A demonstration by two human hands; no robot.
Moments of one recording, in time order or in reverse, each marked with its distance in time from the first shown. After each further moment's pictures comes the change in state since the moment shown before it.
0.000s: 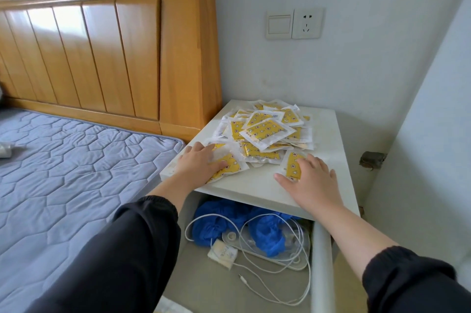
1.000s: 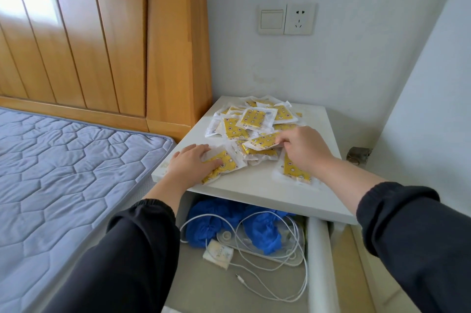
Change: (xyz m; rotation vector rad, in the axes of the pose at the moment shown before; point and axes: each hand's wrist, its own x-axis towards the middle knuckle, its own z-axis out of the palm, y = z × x) left_hand 0.008 -0.012 0.008 -0.154 -0.012 0.012; right_hand 0.056 -0.018 -0.037 0.109 0.109 -0.313
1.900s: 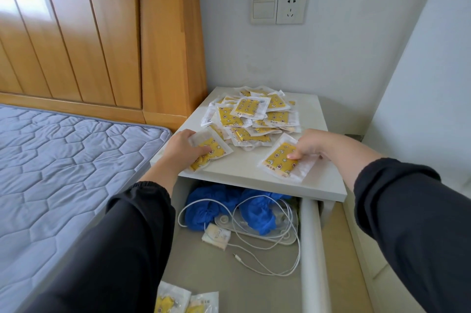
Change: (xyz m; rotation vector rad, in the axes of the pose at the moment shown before) left_hand -0.014 0.007 -0.017 -0.302 0.019 -0.163; right_hand -0.014 0.005 -0.028 0.023 -0.602 0.587
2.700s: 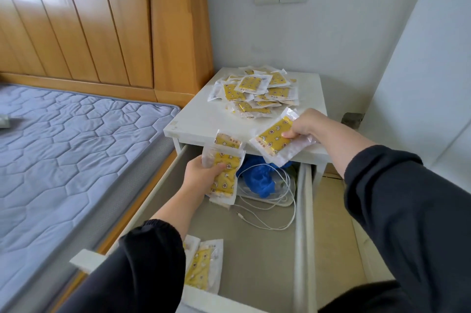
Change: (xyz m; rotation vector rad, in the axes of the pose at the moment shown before) left_hand -0.132 -0.025 0.055 -0.696 -0.030 -0.204; right_hand -0.047 0.001 0.026 0.266 0.115 0.035
